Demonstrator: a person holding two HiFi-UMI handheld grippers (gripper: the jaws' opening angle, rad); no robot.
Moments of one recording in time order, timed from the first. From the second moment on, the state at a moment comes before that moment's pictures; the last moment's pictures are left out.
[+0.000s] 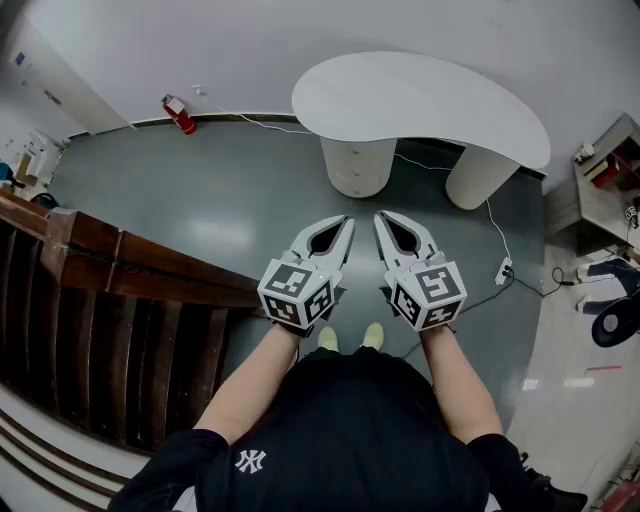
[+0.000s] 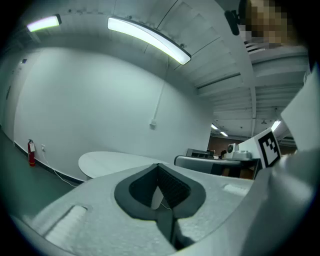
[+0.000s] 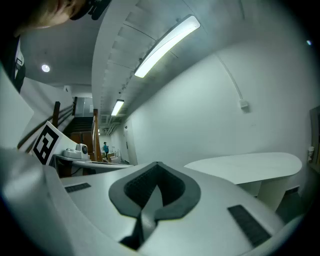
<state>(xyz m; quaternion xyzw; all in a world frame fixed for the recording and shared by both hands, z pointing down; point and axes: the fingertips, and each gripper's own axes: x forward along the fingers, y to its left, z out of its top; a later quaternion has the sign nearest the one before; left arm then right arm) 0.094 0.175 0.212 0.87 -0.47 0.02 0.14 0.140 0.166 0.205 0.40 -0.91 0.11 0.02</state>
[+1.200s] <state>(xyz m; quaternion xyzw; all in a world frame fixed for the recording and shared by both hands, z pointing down) 0.104 0.137 0.230 0.85 -0.51 0.02 0.14 0.169 0.123 0.227 0.38 -0.91 0.13 0.00</state>
